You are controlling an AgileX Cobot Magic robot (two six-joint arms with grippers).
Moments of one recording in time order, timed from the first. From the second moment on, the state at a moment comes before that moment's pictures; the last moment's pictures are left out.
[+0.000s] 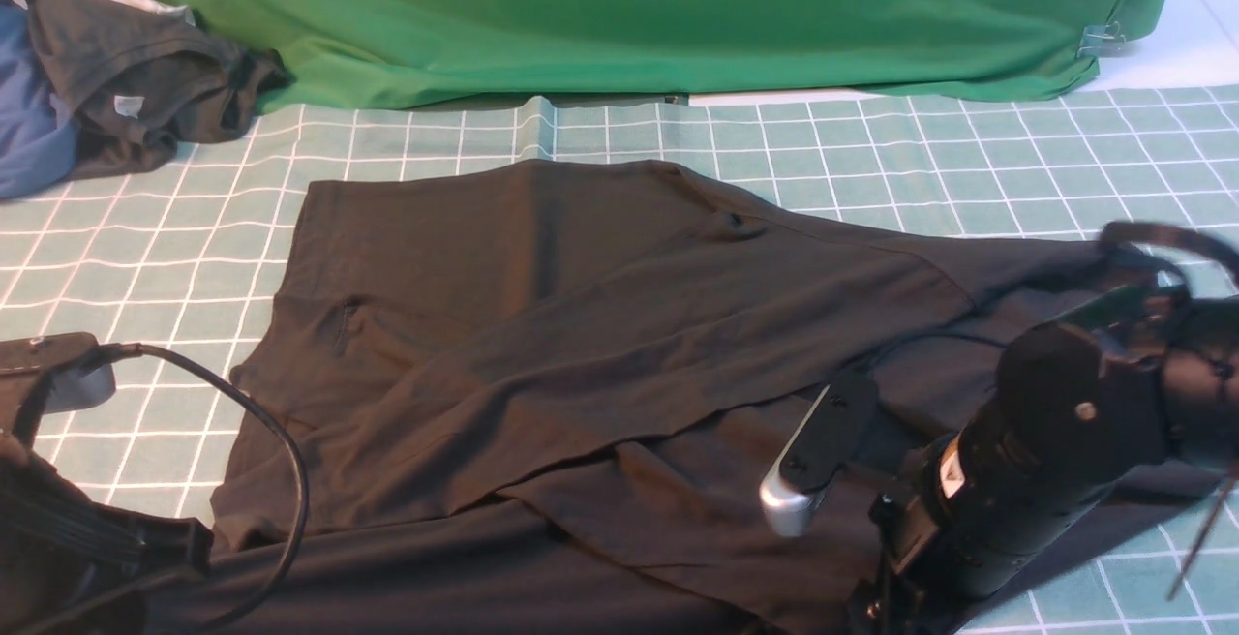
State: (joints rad) right arm 0.68 1.65 -0.82 0.26 0.69 -0.48; left arm -0.02 1.08 -0.68 -0.03 1.11 -0.18
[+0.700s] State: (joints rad) right arm 0.71 1.45 -0.83 0.19 0.80 -0.42; left arm -0.02 1.08 -0.81 -0.11 1.13 -0.15
